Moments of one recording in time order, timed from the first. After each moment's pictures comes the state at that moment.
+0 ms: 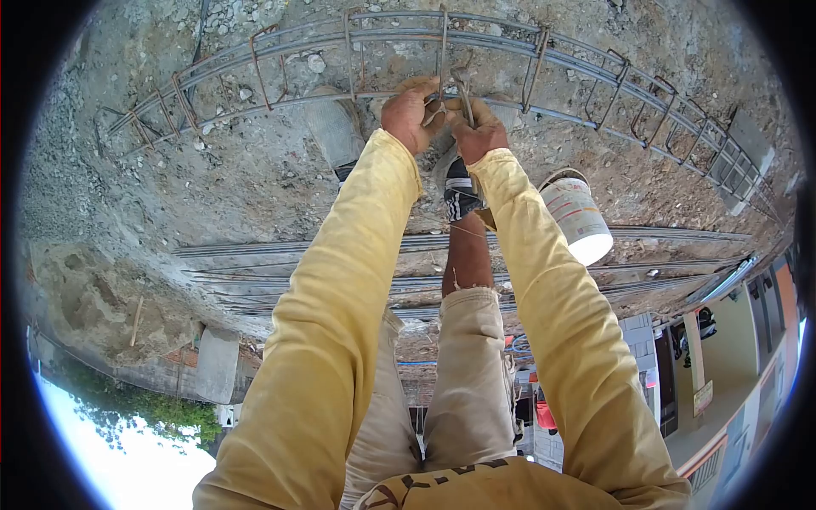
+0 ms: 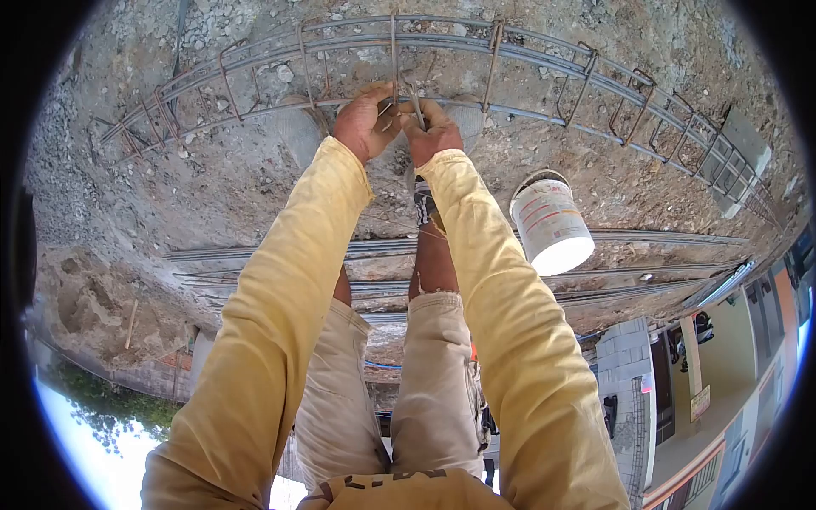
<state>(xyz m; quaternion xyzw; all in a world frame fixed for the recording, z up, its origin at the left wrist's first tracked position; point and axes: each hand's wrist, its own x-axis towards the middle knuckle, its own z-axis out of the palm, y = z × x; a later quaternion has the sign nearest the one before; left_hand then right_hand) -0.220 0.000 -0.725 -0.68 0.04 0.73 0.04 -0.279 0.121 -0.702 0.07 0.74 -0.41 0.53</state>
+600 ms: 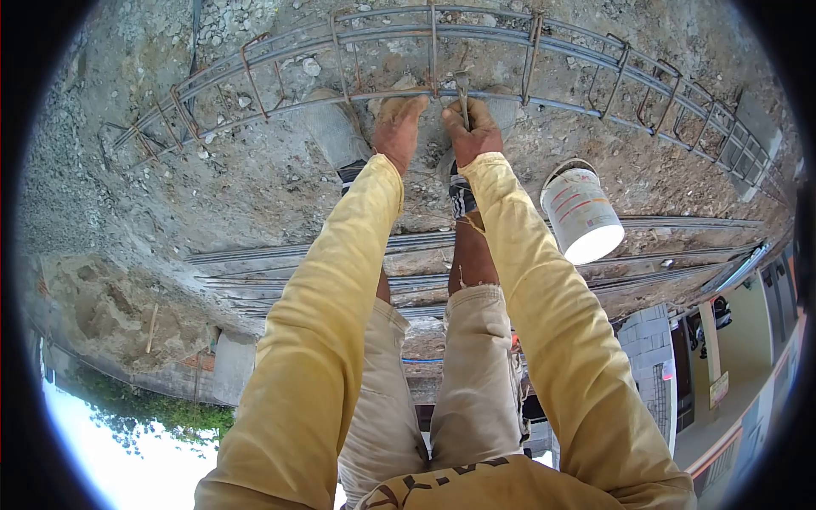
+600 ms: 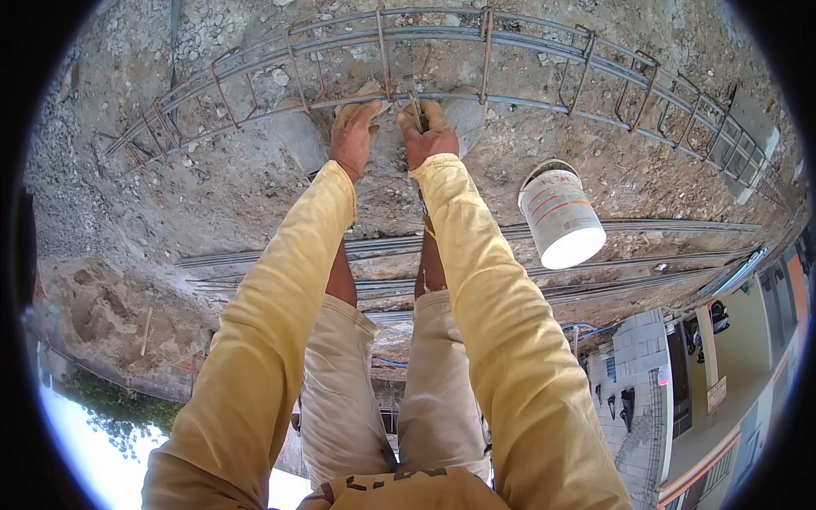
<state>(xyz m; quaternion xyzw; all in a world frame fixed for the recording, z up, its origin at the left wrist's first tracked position) -0.157 0.026 -0.749 -0.52 0.58 0.63 0.03 -0.256 0.127 -0.706 0.06 0.80 -0.40 0.44</state>
